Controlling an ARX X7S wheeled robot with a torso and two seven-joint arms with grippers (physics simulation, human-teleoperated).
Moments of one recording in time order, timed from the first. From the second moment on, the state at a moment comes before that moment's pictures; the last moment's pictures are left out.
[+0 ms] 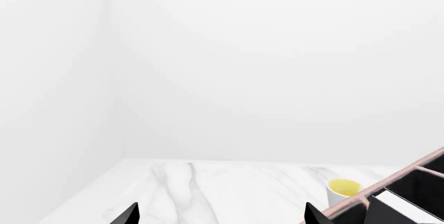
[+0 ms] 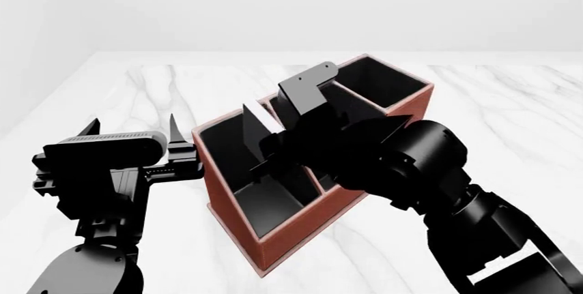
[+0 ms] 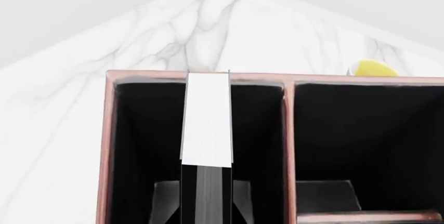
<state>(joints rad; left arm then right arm) -0.31 -0.24 0.04 0.71 -0.26 -0.83 -0.35 1.17 0.22 -0.78 0.24 0.97 1.01 0.15</state>
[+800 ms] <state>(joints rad) -0.31 -0.25 0.05 0.70 -0.28 -0.82 -0.37 1.09 0.16 -0.90 0.45 0.87 0.87 0.03</state>
